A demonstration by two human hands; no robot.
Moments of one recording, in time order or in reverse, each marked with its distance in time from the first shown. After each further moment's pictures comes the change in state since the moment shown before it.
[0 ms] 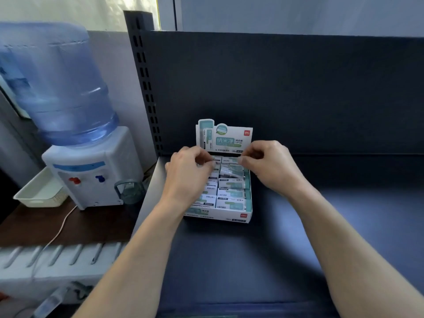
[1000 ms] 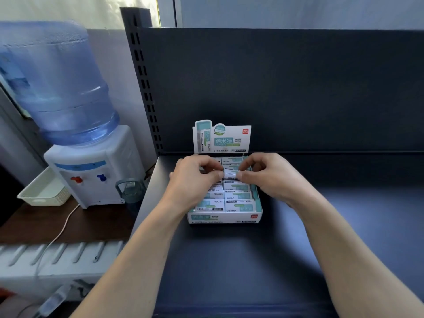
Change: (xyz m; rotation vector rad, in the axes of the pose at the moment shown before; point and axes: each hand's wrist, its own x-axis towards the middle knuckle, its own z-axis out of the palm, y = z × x) left_hand 0.000 -0.010 0.008 -0.137 -0.131 -0.013; right_hand -0.010 0.008 0.000 0.102 -0.201 0.168
